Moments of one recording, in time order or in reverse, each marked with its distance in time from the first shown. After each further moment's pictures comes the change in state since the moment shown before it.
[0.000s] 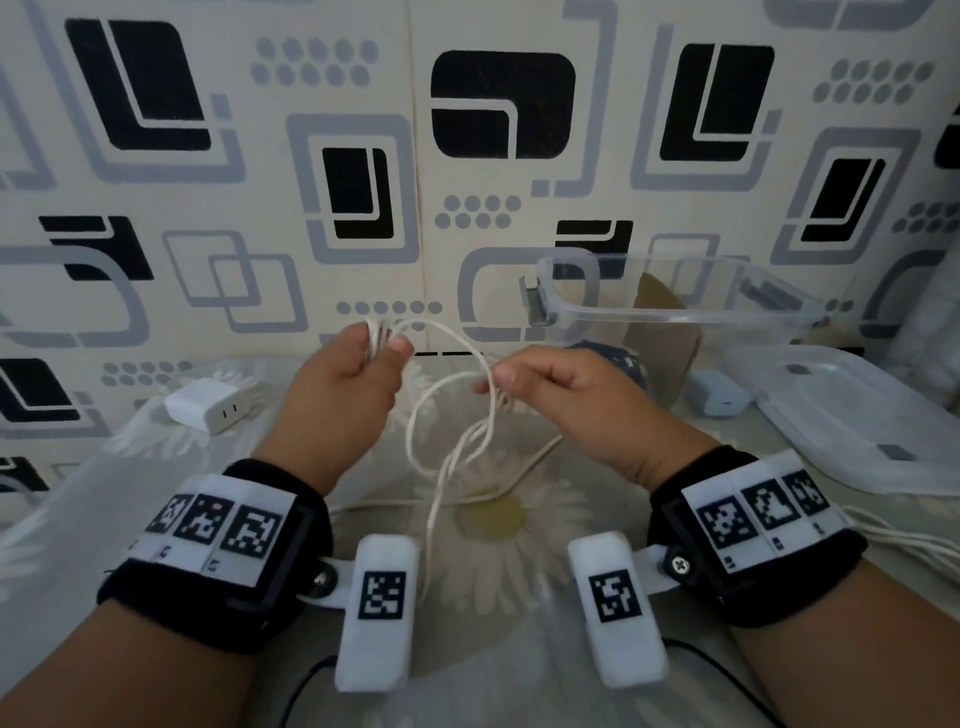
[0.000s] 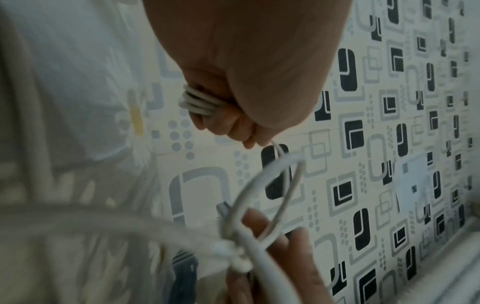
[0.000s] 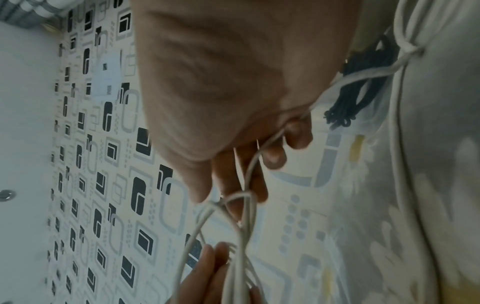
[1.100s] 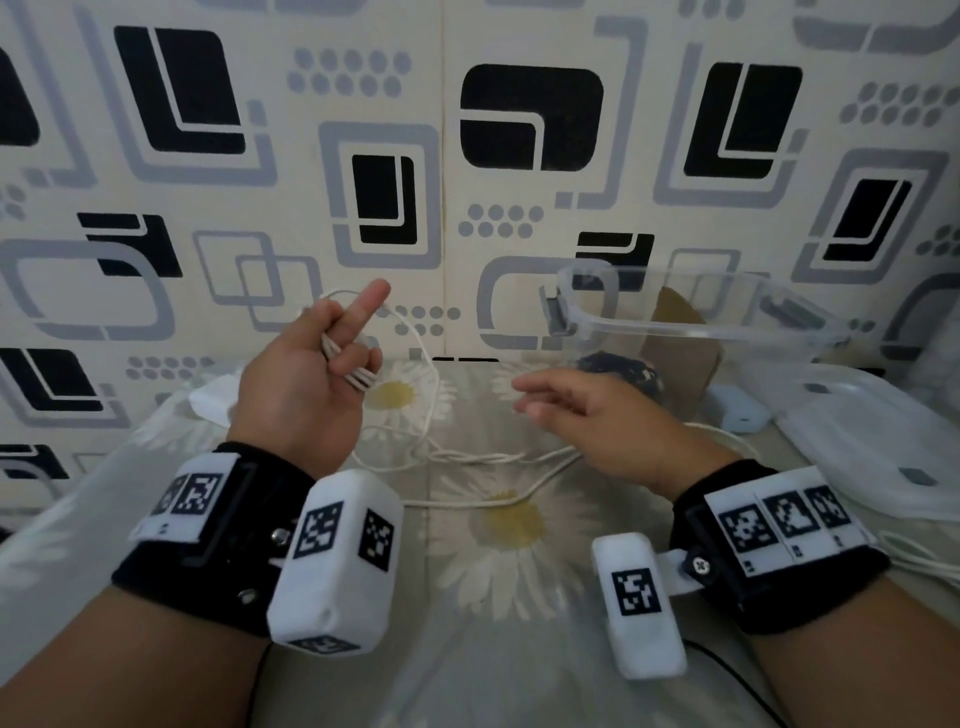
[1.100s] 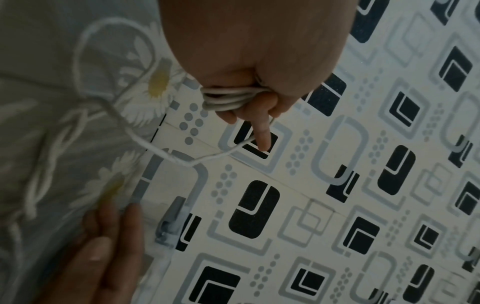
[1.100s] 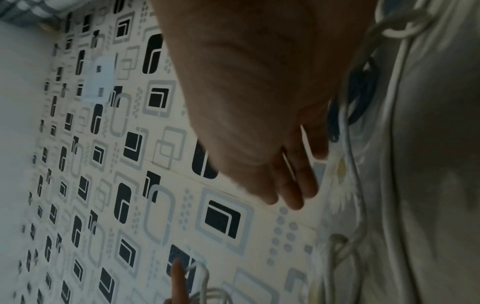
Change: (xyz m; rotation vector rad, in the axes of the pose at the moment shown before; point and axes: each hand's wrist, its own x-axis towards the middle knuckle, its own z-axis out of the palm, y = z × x) left_hand 0.015 0.009 -0.025 -1.110 0.061 -0.373; right_hand 0.006 0.016 -0.003 -0.169 -0.079 0.171
